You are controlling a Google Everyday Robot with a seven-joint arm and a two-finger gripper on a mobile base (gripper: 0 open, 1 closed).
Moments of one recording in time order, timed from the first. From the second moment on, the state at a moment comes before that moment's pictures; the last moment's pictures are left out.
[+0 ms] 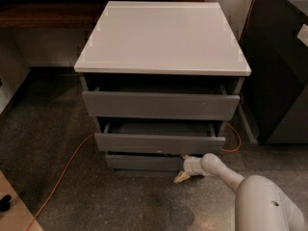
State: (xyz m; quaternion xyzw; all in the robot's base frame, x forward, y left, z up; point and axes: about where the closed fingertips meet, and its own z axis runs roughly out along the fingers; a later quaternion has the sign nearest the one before) arm 0.703 -0.165 0.201 -0.61 0.70 0.05 0.37
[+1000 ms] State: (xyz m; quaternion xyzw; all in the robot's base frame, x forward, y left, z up) arm 0.722 -0.172 0.179 -0.59 0.73 0.05 0.36
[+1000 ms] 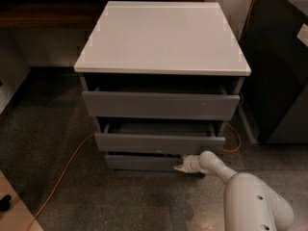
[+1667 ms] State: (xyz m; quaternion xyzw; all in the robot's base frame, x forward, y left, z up) arm 0.713 -0.175 0.183 -0.58 0.73 0.05 0.35
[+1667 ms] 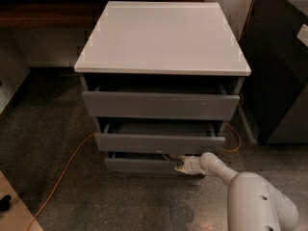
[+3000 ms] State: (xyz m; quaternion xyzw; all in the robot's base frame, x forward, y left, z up) arm 0.620 -0.143 0.213 -0.58 0.73 0.07 0.36
